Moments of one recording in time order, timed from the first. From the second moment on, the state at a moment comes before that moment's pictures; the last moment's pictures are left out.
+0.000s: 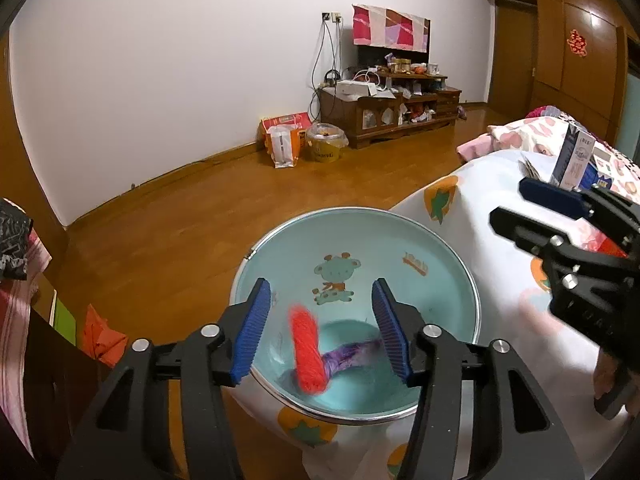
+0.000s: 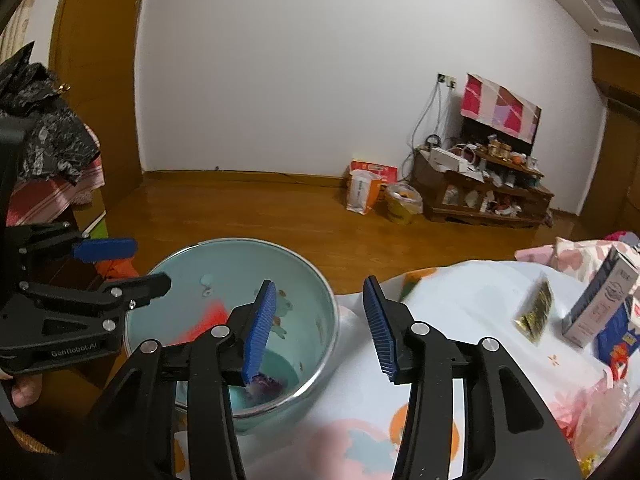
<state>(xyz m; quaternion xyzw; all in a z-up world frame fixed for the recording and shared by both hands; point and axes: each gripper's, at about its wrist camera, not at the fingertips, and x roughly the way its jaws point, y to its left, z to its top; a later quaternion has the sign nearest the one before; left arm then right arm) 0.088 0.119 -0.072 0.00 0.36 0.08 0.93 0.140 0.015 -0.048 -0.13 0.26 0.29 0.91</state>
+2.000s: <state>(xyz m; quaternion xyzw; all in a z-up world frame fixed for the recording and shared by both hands) 0.077 -0.179 -0.059 0.06 0.33 -0.22 0.92 0.000 -0.349 -0.057 0.01 0.35 -0.06 0.94</state>
